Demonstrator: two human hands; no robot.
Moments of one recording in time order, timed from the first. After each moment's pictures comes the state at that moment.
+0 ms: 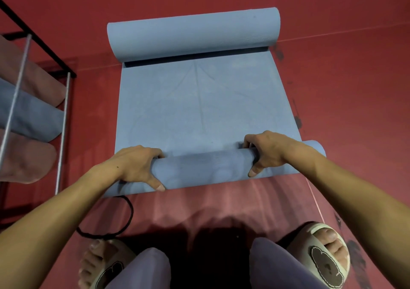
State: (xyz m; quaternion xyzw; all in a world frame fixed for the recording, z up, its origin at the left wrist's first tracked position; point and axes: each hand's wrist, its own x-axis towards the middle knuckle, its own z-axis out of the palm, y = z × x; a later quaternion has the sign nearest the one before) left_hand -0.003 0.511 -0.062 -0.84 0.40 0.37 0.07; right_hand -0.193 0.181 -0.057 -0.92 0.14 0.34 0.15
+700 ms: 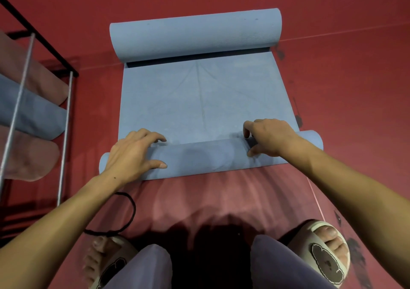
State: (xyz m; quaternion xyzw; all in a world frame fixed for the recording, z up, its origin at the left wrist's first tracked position) left_hand -0.016 0.532 -0.067 -0.90 0.39 0.14 -0.10; right_hand -0.180 0.191 -0.035 -0.96 0.14 0.24 0.05
